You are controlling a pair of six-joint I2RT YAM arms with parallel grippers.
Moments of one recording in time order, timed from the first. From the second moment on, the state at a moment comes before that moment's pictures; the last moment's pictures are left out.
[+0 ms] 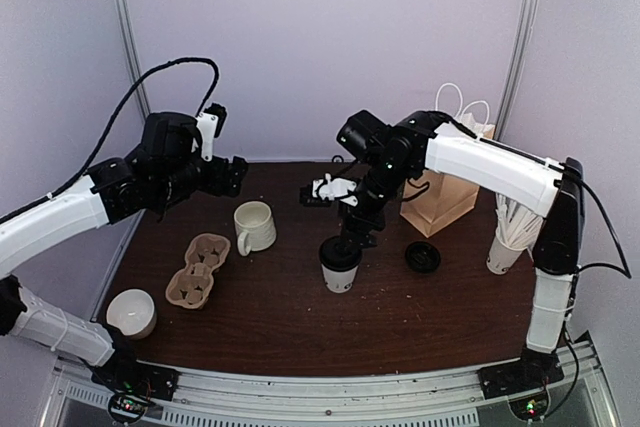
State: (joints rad) left arm -0.74 1.24 1.14 -0.34 -0.43 -0.10; right arm 0.84 1.93 1.90 -1.13 -0.25 -0.65
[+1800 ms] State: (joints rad) left arm -0.74 1.36 1.24 -0.55 -0.38 -0.04; right arm 0.72 2.39 2.46 -1.20 -0.12 -0.48
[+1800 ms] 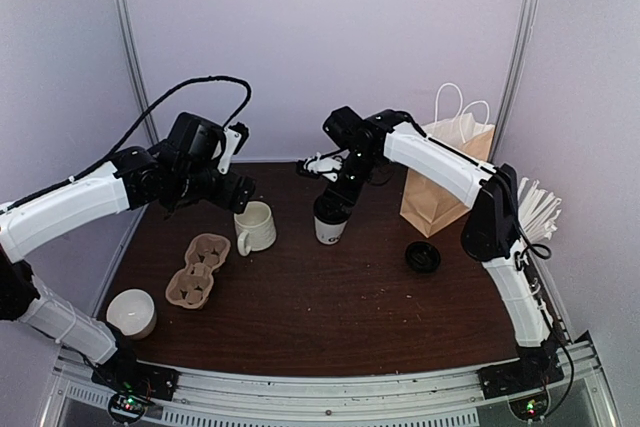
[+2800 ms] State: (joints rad) left arm -0.74 1.42 1.27 -0.58 -0.36 -0.03; right arm 0.65 2.12 2.42 -1.14 -0.05 -0.43
